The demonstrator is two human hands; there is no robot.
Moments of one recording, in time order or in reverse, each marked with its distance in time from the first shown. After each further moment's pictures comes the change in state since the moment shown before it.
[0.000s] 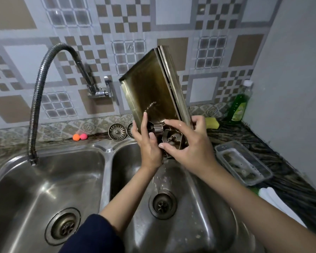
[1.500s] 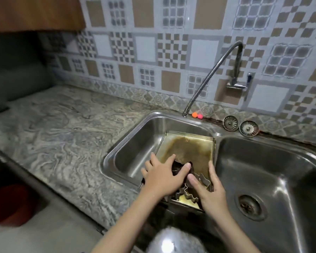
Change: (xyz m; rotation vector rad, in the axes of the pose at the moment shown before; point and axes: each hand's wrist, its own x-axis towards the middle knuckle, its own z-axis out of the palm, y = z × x) left_hand -0.172 0.100 -0.286 1.099 -0.114 -0.770; right_hand -0.180 -0.195 0.099 0.833 -0.552 0.568
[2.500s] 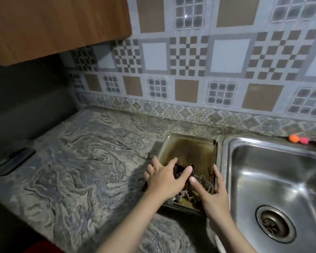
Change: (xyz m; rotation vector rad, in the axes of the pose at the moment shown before) left_hand 0.263 -0.317 -0.200 0.077 -0.012 0.027; right_hand 0.153 -0.018 0.431 0.139 0.148 0.008
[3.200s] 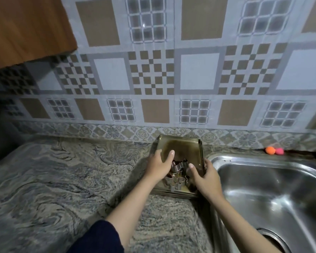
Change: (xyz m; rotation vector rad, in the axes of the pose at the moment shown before) left_hand 0.219 0.067 0.012 -0.485 -0.088 0.141; right_hand 0.207 0.021 -0.012 -0.517 0.205 -0.029
